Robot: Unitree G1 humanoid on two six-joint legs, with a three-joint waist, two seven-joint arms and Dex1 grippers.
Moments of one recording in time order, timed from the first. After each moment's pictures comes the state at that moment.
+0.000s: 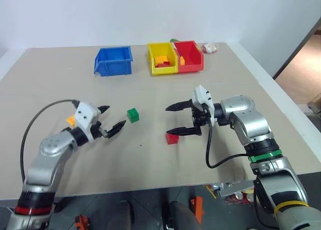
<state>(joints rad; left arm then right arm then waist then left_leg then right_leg) -0.31 0.58 0.07 -0.06 -0.35 0.26 -0.75 -0.78 -0.54 0.18 0.24 0.28 0.26 1.39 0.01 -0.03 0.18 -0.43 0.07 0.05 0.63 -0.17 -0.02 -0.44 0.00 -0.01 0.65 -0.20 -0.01</state>
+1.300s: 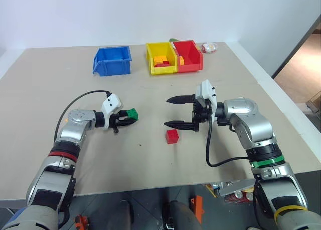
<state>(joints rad) -0.77 0.48 -0.11 0.69 -0.13 0.02 -1.10 -0.72 -0.53 0.14 0.14 0.36 0.29 1.23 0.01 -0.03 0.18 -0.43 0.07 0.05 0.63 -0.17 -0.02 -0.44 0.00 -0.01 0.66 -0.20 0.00</state>
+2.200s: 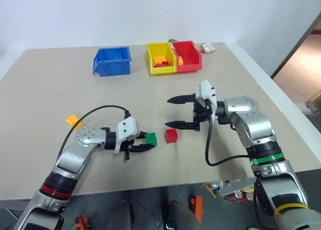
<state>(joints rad) -0.41 0.53 -0.22 -0.08 -0.22 0.31 -1.10 -0.75 -0.54 0.15 0.19 0.33 0.25 1.29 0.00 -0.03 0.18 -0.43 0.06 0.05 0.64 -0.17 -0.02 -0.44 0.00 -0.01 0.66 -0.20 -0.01</state>
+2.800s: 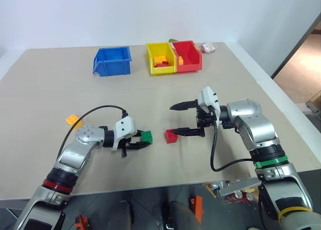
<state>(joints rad) -0.45 0.53 -0.23 0.08 -0.17 0.17 -1.11 -0.71 -0.58 0.15 0.19 0.32 0.24 1.35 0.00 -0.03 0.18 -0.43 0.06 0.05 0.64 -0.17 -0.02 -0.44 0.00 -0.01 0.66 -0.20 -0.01</state>
